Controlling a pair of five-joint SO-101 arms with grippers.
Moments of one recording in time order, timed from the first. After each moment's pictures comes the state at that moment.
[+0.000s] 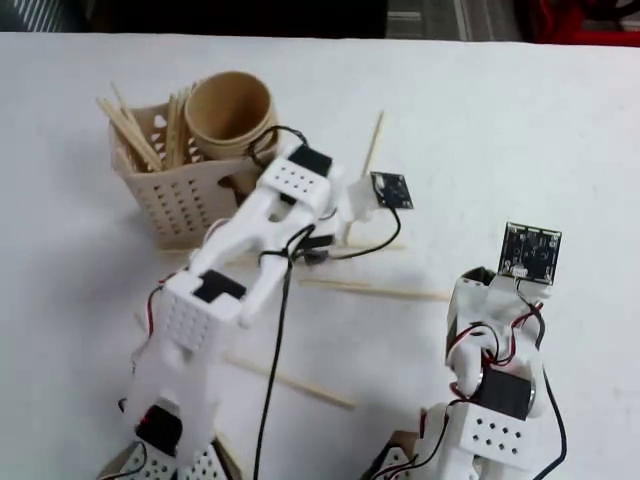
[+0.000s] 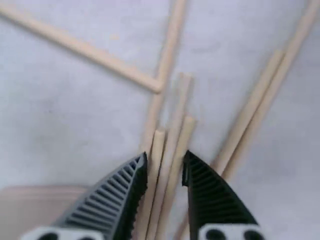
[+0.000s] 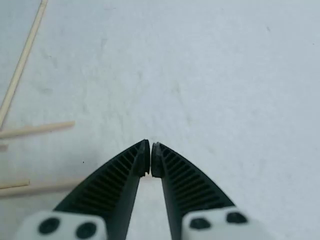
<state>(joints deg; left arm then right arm) 22.5 44.1 -26.3 85.2 -50.2 14.7 -82.9 80.7 48.7 7.3</state>
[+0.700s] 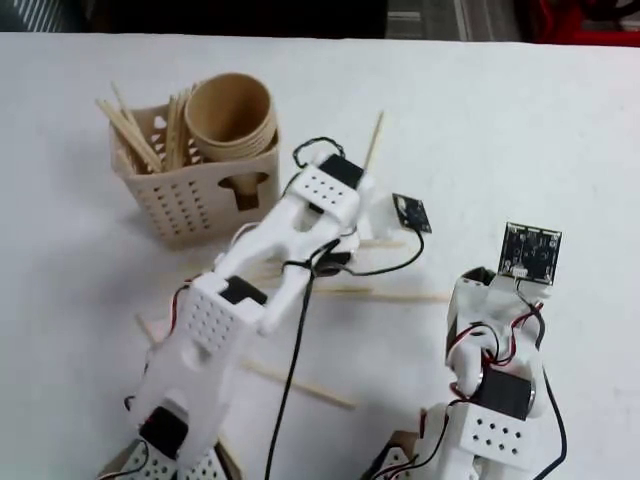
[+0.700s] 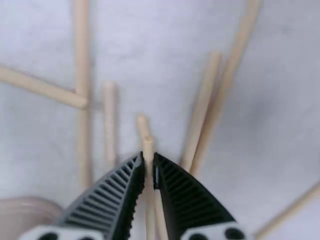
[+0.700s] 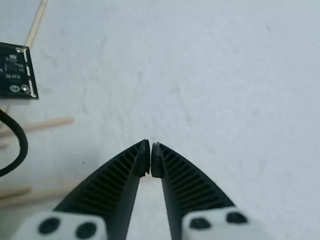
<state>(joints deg) 28.4 48.2 -32.5 96.3 -46.3 14.7 -82.9 80.7 48.7 7.3</state>
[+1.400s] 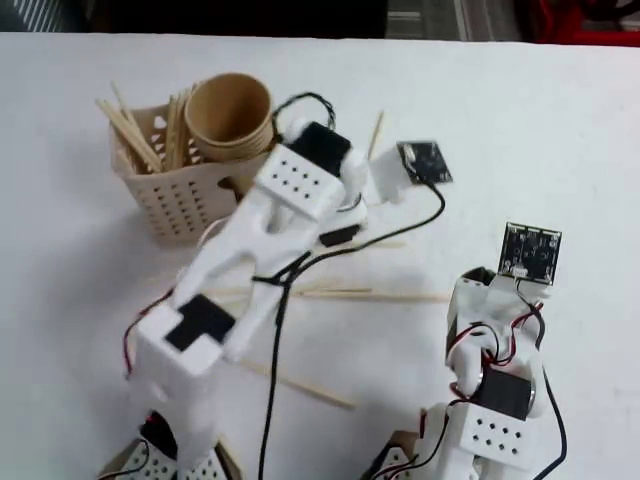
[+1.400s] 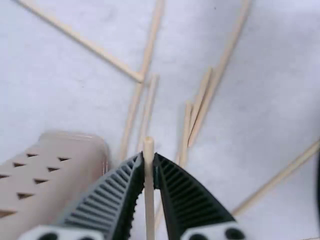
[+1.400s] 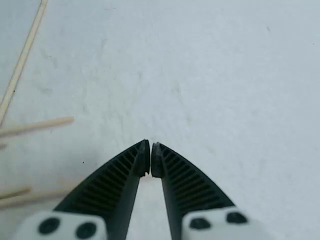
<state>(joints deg) 29.5 20.9 -32.4 101.8 -36.5 14.7 -82.9 80.7 48.7 7.3</state>
